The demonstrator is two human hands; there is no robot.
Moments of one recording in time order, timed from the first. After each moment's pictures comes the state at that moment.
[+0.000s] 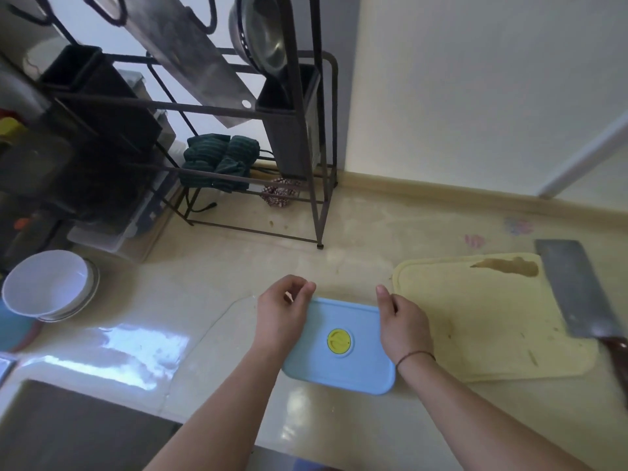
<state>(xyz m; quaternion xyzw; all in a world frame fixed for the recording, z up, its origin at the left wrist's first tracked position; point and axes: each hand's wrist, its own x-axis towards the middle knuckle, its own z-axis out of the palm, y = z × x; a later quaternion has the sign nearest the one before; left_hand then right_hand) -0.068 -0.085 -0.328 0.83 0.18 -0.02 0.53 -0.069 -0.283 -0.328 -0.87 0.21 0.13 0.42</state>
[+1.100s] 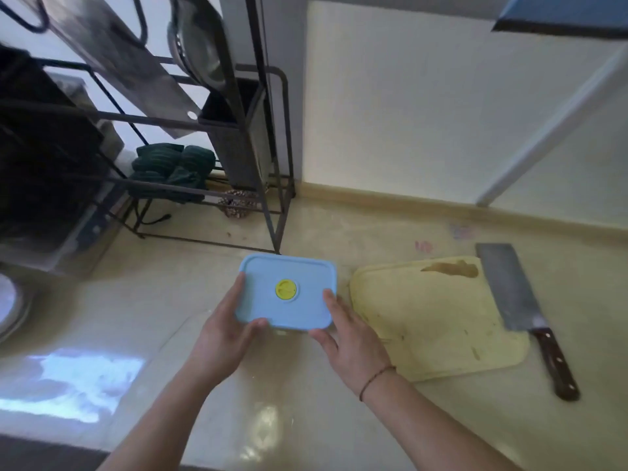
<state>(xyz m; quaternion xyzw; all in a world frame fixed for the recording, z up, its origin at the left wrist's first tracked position) -0.087 -0.048 -0.331 0.88 0.02 -0.03 0.48 -0.089 -0.290 -0.335 -0.93 -0.09 0.12 0.32</state>
